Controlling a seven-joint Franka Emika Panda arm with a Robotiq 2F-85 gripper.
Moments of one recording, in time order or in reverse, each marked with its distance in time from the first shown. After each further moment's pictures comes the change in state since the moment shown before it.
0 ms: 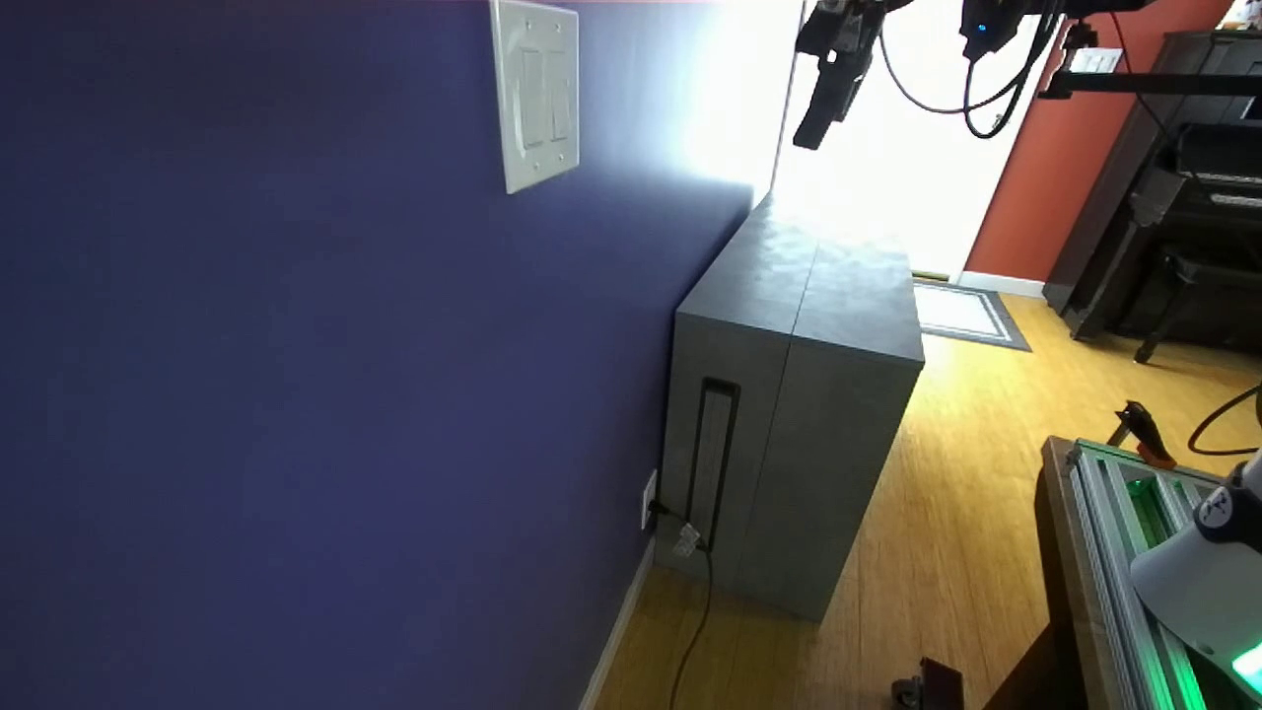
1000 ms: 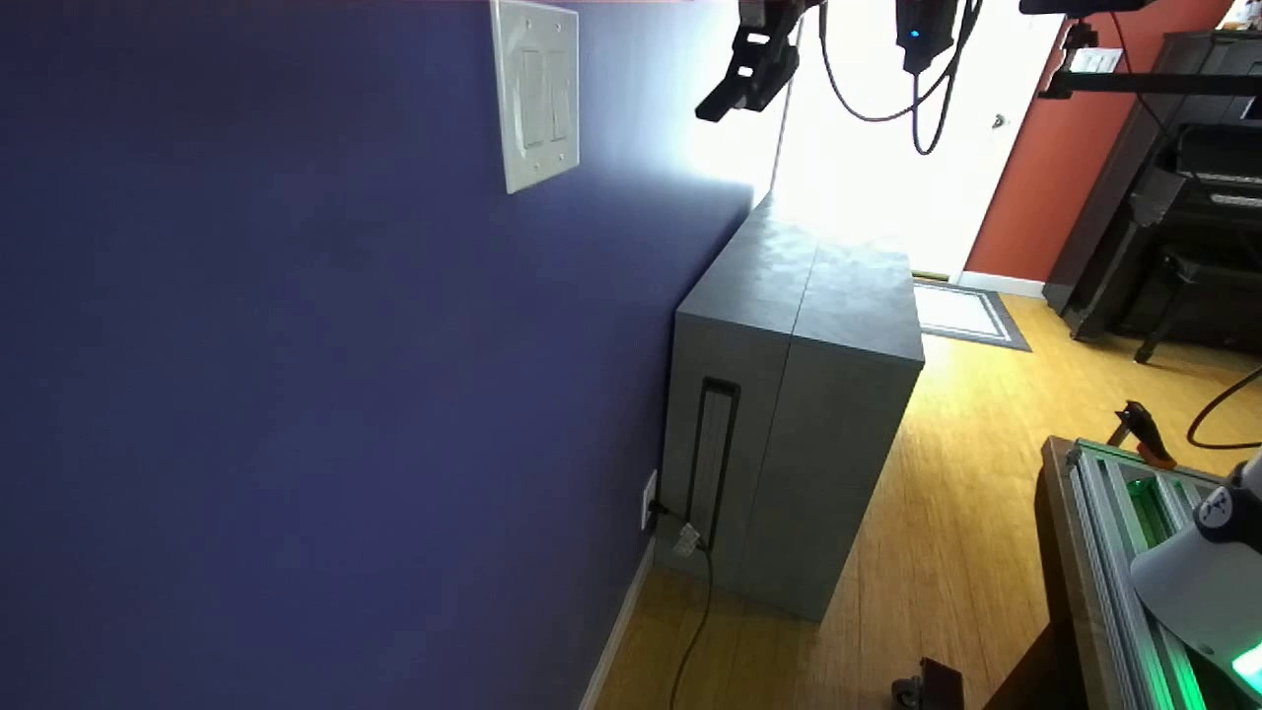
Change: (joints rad) arm -0.004 0.134 0.045 0.076 0.314 0.113 0.047
